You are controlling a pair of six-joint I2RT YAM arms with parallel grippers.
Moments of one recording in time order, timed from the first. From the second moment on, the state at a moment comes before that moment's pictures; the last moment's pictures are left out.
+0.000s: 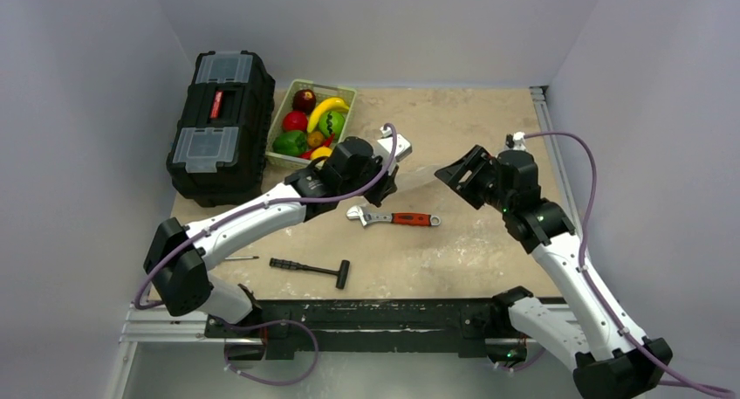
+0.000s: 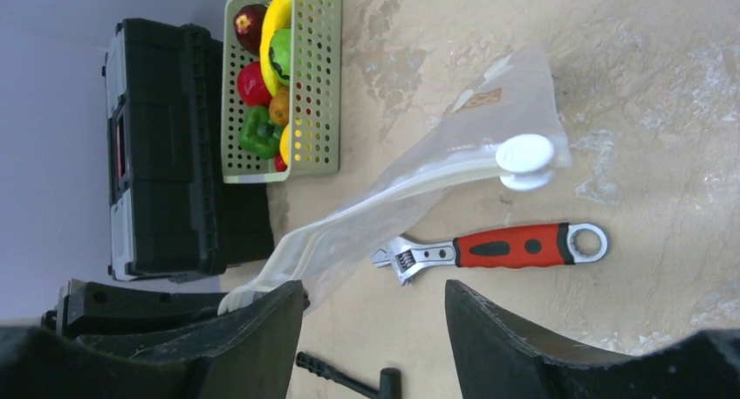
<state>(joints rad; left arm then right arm) -0.86 1.46 1.19 -0.26 0.09 -0.08 0.35 0.87 0.89 -0.51 -0.06 0.93</state>
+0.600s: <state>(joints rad) -0.86 1.47 1.19 -0.26 0.13 -0.08 0.40 0.99 0.84 -0.37 -0.03 1.04</state>
